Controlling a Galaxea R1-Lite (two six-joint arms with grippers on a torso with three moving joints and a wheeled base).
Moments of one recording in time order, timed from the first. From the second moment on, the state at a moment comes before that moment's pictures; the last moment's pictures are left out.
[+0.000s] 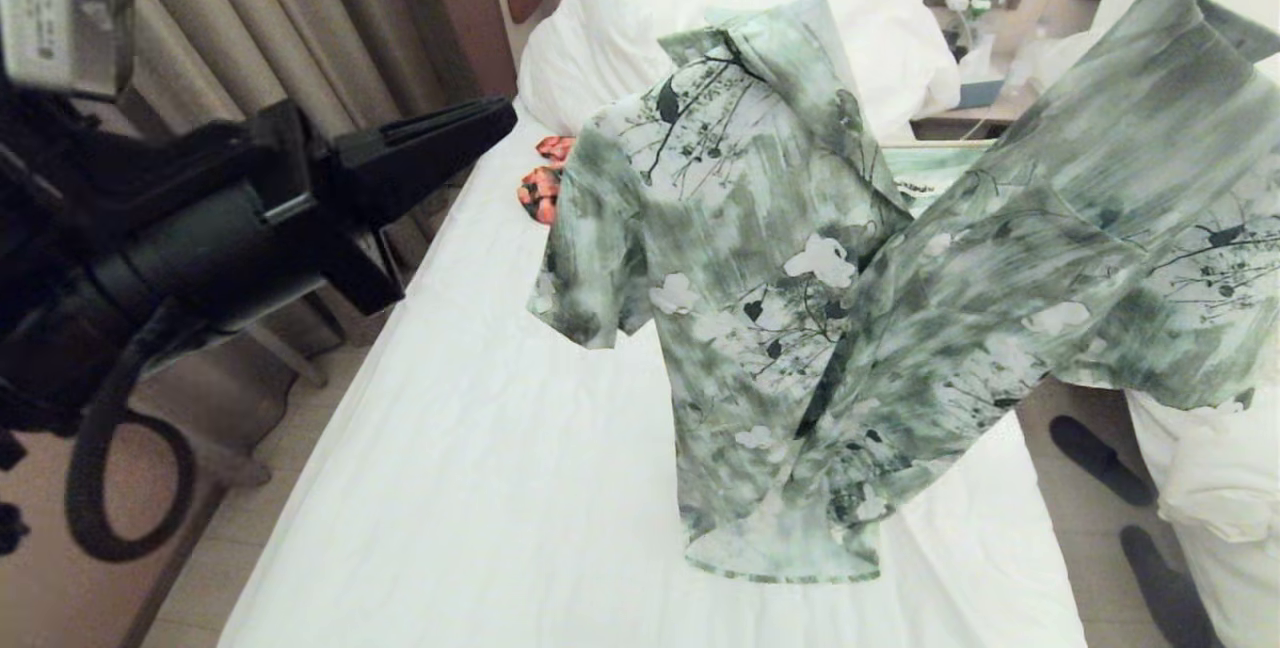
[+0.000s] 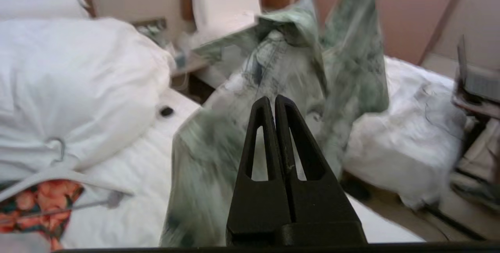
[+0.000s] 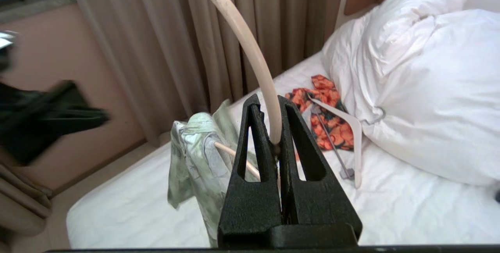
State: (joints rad) left arm -0.45 1.35 -0.76 -0.95 -0.55 0.06; right arm 0.54 1.45 -1.67 -0.05 0.26 -0.13
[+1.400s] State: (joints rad) left arm -0.15 1.48 -0.92 -0.90 -0.57 0.05; right arm 0.53 1.45 -1.68 -0.05 0.26 -0.13
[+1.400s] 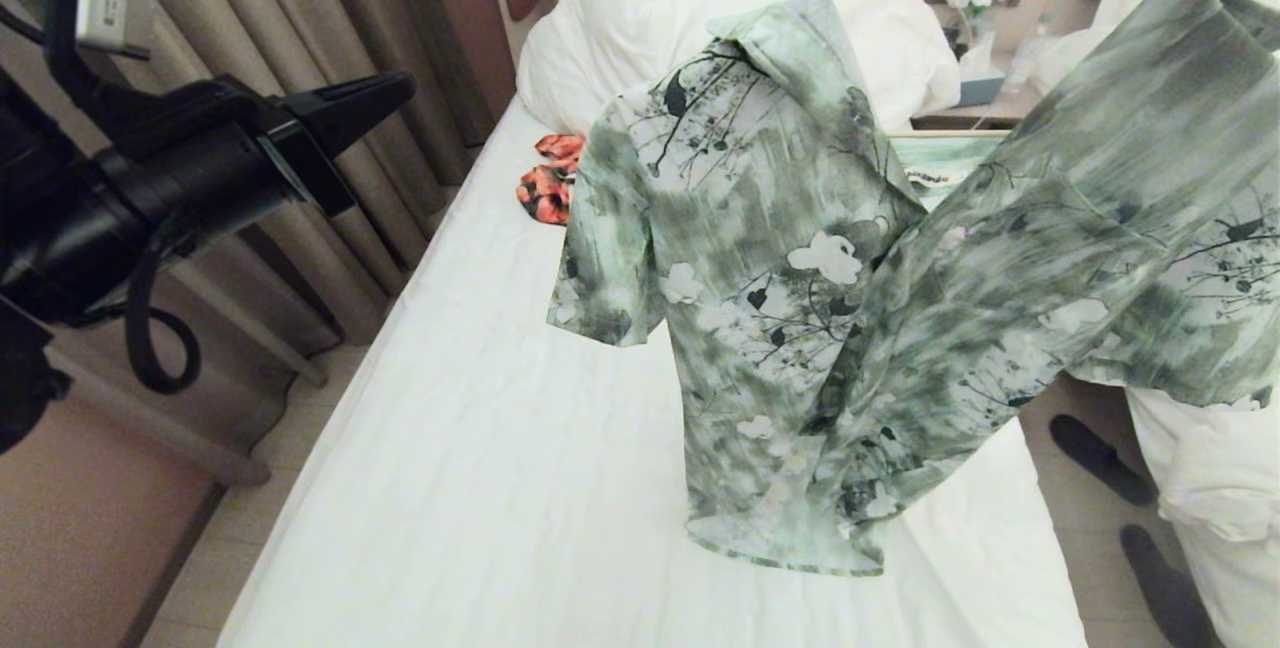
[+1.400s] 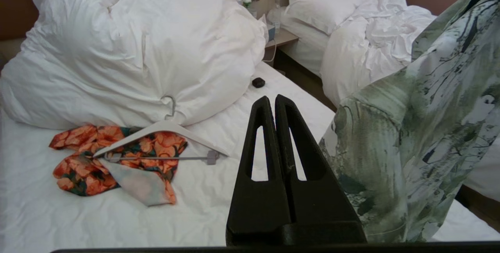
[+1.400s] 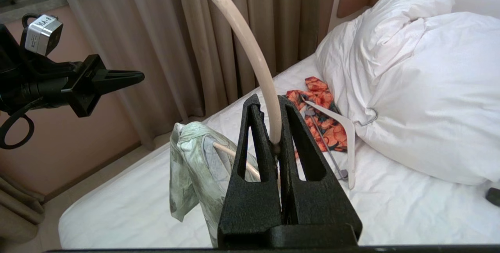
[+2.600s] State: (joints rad) left arm -0.88 1.40 -0.87 -0.90 -0.03 -0.10; right arm 0.55 1.53 -1.79 -0.05 0.26 -0.13
